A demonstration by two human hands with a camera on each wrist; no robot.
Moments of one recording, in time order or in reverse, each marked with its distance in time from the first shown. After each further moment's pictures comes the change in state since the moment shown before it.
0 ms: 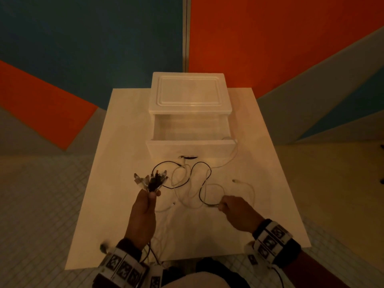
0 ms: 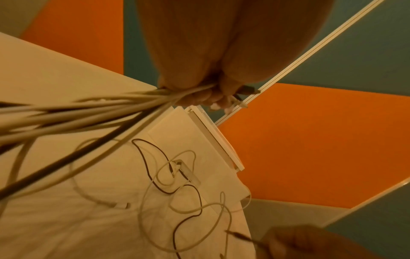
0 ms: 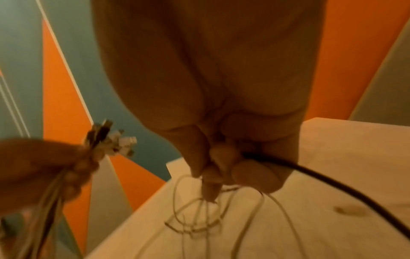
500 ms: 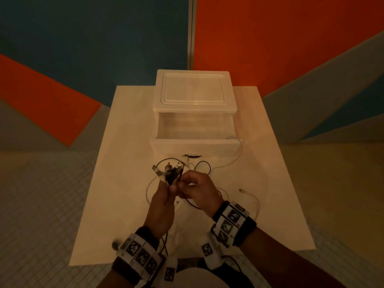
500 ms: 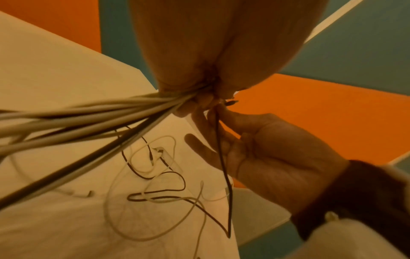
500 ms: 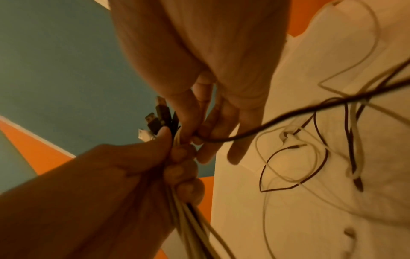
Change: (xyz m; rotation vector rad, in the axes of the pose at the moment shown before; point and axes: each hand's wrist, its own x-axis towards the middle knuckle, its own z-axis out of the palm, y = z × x) left_hand 0.011 0.015 0.029 0.030 -0.141 0.051; right_hand 0.027 -0.130 0.009 0.828 0.129 -0.192
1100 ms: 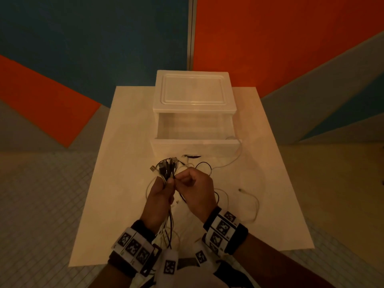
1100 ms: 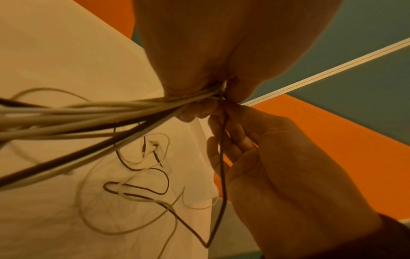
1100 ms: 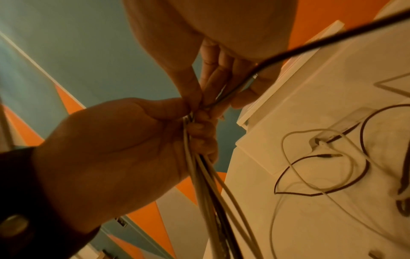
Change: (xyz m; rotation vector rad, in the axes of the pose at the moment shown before) left_hand 0.010 0.015 -0.004 -0.180 0.125 -0.214; right_hand -0.004 -0.002 0.021 -0.084 0.286 -0.212
